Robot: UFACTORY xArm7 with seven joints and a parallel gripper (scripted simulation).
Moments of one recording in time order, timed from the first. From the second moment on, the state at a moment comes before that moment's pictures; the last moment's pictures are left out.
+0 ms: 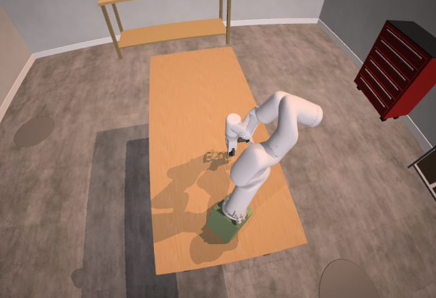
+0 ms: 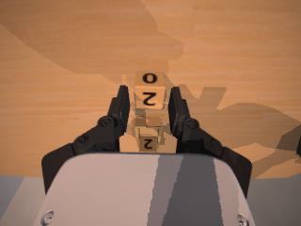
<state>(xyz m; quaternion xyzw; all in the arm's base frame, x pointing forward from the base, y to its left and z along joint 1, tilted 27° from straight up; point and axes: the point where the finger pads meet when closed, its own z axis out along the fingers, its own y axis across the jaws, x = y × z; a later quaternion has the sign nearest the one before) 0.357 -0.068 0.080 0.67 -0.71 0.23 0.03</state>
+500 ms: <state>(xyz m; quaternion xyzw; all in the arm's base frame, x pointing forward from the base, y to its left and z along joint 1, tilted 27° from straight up) 0.362 -0.074 0.065 0.67 -0.71 0.23 0.03</state>
